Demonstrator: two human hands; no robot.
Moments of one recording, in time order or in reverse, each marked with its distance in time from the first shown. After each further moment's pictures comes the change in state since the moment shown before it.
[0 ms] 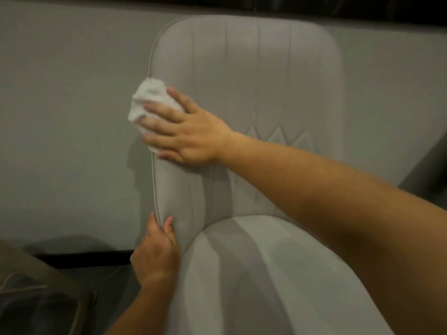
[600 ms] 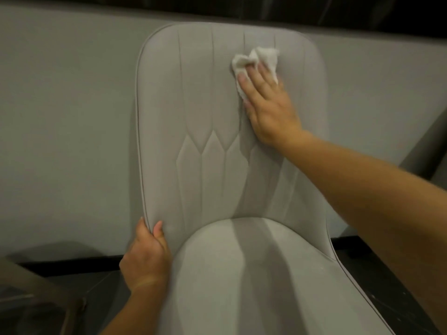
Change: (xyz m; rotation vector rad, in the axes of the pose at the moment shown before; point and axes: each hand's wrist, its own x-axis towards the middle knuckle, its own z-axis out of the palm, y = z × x) left_hand -0.002 0.001 -0.002 0.010 0.002 -0.018; right_hand -0.132 0.077 -0.007 0.081 0.103 0.753
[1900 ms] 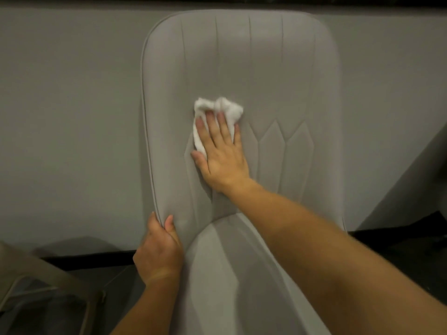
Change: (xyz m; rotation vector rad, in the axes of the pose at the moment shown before) left_hand 0.001 0.000 0.002 0.016 0.020 0.024; right_hand -0.054 -0.142 0.061 0.166 -0.195 0.192
